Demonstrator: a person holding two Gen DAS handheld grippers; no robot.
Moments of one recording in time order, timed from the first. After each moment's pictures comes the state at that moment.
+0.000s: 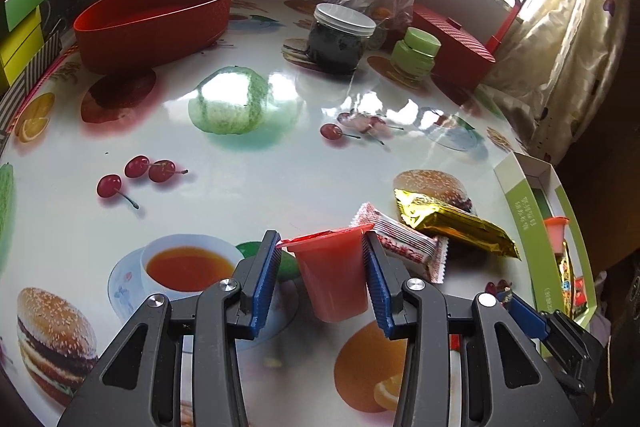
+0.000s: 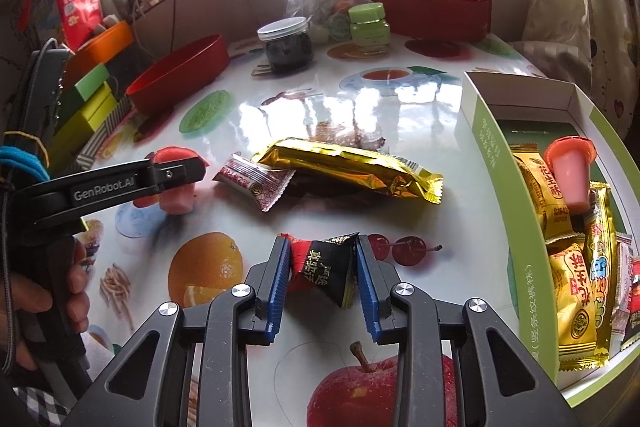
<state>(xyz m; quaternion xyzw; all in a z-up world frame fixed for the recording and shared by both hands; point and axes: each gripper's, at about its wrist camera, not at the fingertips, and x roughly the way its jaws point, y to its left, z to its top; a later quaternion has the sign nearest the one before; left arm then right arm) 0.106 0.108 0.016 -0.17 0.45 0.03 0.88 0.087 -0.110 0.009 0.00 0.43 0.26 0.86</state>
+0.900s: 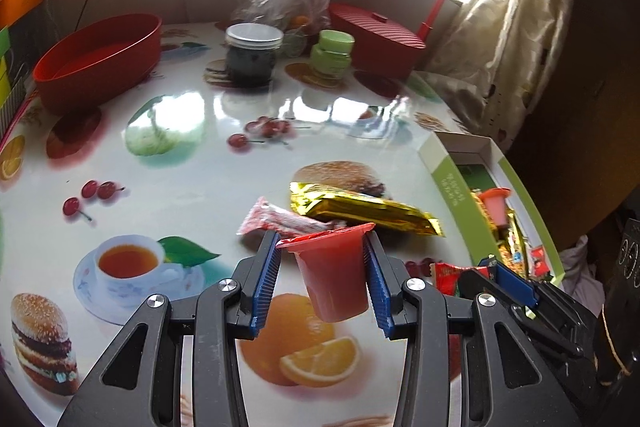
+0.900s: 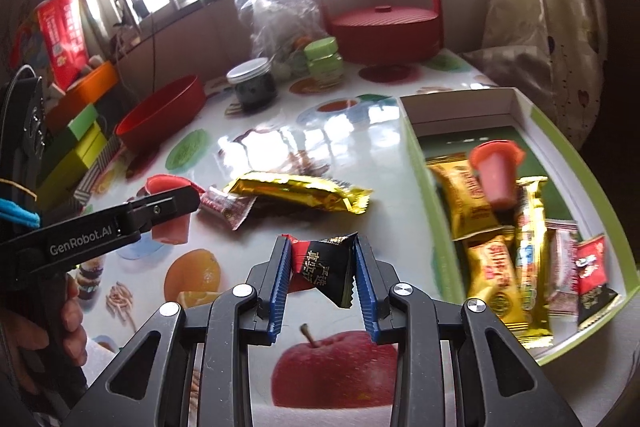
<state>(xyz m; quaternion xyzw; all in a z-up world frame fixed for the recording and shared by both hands) 0.097 0.052 0.048 -0.13 0.43 -0.04 0.89 0.075 -0.153 0.036 0.04 0.40 0.22 0.89</state>
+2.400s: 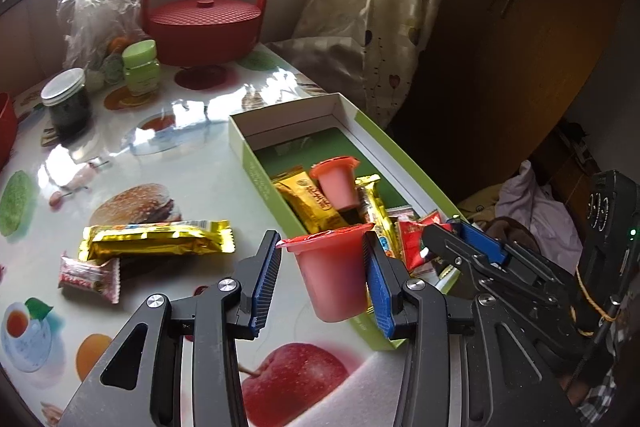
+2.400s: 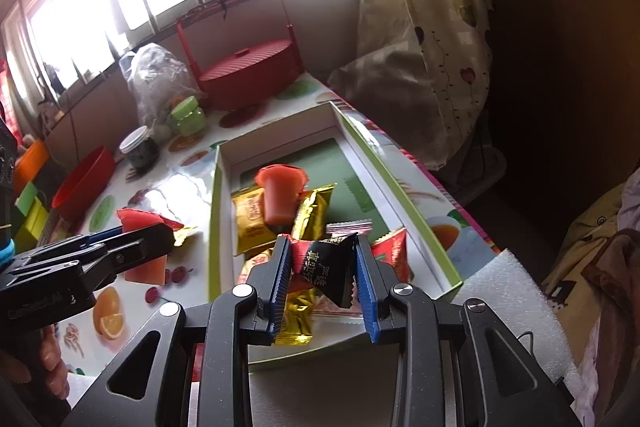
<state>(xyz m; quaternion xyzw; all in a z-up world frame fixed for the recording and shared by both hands) 0.118 -0.094 0.066 -0.06 0.44 -0.22 0.87 0.072 -0.289 0.045 0.10 0.38 0.07 0.92</state>
